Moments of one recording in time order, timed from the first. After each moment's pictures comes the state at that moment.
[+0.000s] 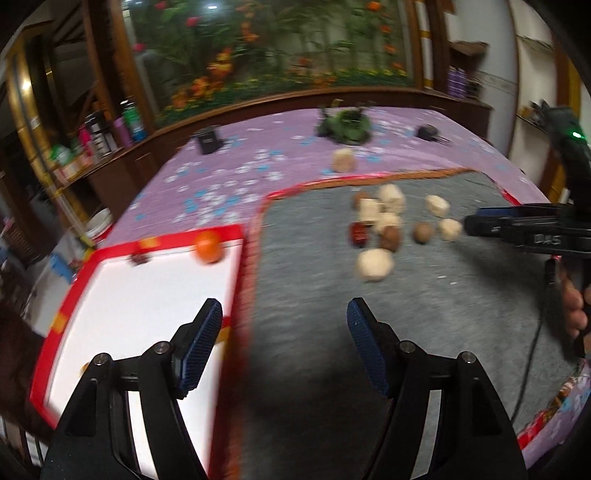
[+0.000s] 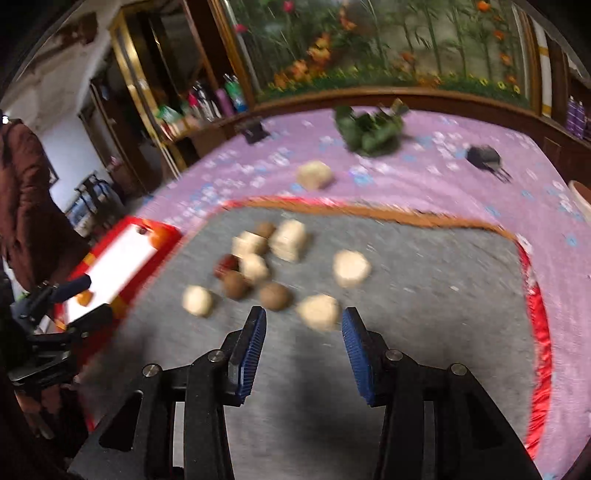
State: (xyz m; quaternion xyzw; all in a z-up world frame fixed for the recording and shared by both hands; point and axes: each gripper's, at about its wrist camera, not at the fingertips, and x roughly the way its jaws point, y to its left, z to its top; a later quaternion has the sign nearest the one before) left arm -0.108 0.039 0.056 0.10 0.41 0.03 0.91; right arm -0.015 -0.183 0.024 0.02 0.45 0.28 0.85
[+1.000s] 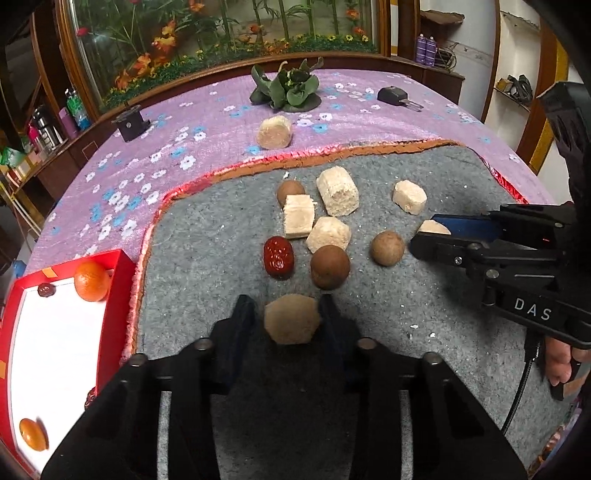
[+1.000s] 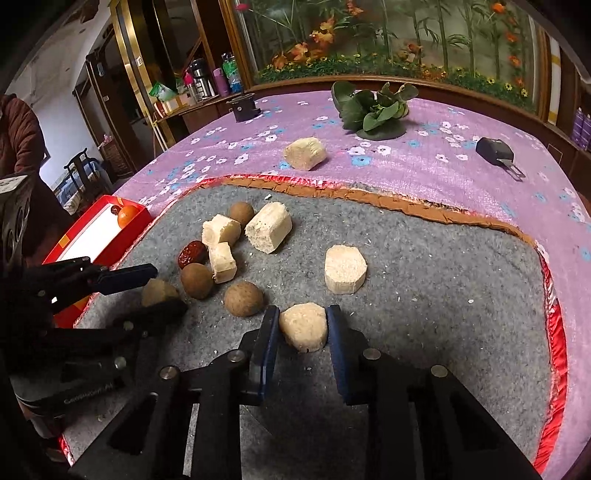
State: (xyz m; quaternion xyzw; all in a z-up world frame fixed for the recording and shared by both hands) left arm -0.040 -0.008 0.015 0.09 0.47 -0.03 0.88; right arm -0.002 -0.166 0.003 -0.01 0.45 0.27 0.85
